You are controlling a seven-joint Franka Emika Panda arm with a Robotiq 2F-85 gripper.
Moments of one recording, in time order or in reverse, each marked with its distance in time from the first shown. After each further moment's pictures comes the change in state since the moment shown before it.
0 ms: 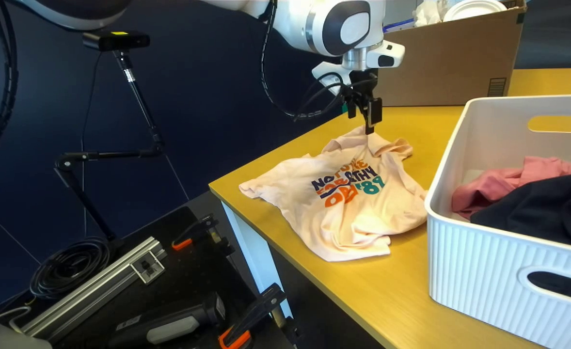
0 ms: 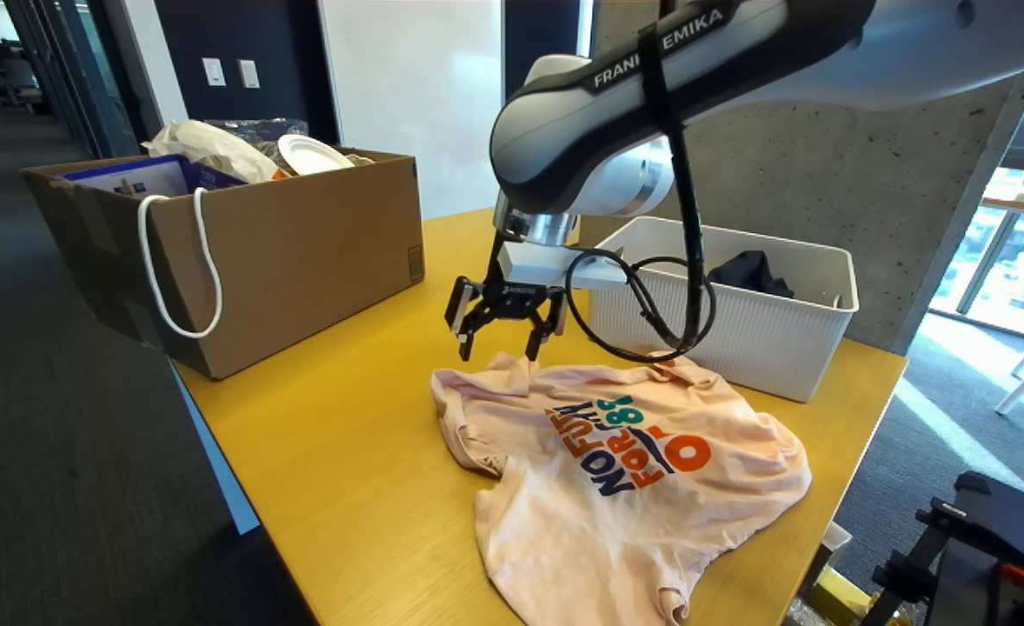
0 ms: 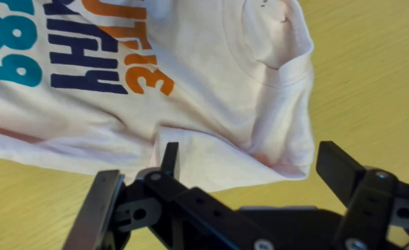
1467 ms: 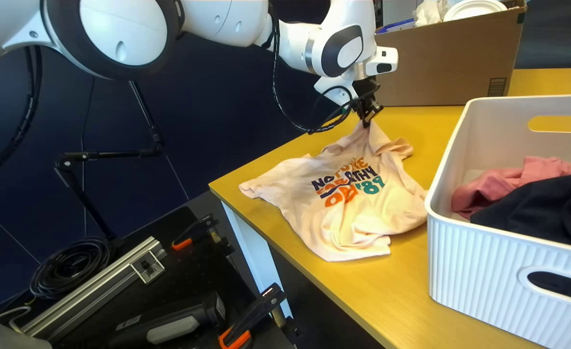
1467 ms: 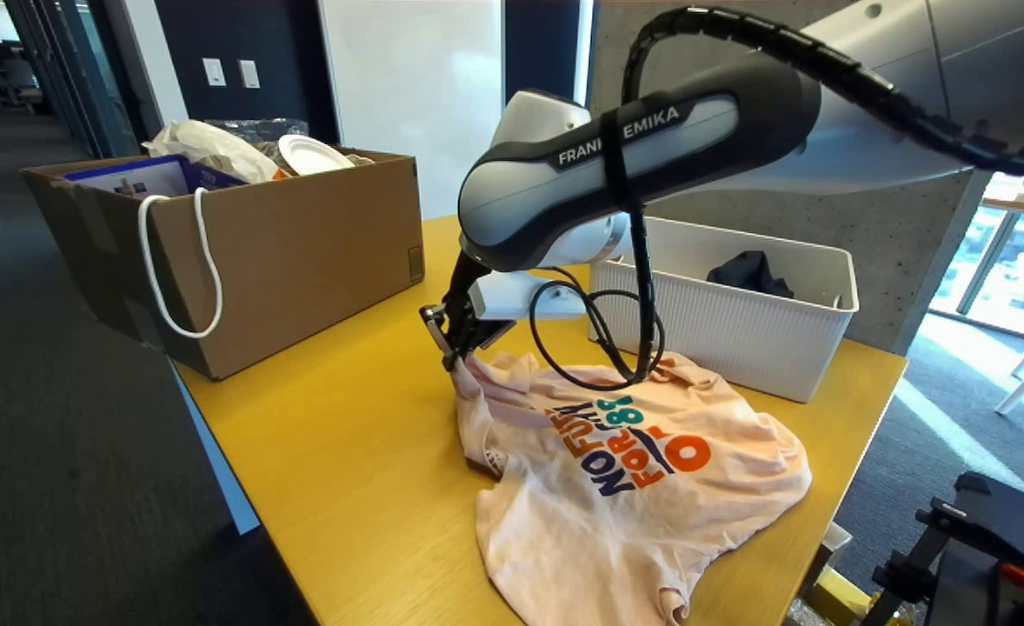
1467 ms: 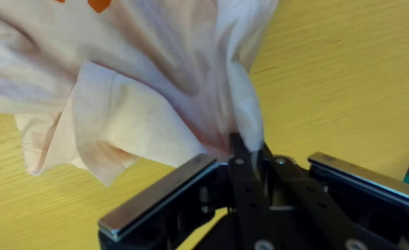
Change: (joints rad) arm 0.037 0.178 0.024 0.215 -0.033 0.161 -0.129
